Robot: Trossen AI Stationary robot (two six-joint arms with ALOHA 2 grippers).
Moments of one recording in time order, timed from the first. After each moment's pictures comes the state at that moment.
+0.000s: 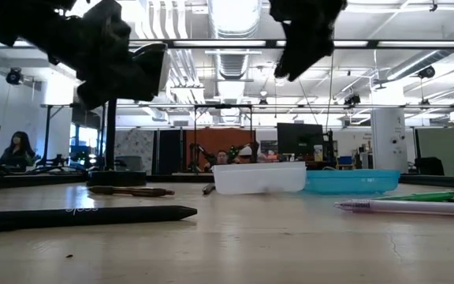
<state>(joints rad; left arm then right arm) -0.18 1.01 0.48 0.05 -0.38 -0.61 0.00 1.52 1.36 -0.92 0.36 0.39</state>
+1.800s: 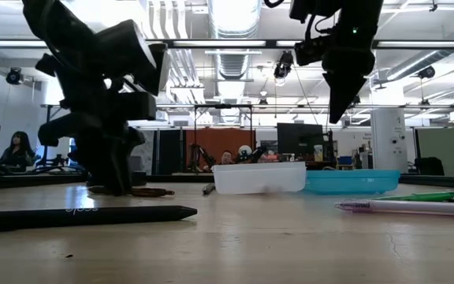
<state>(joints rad) -0.05 1.52 0.64 -0.25 -0.04 -0.04 0.01 1.52 1.15 -1.01 0.31 0.39</state>
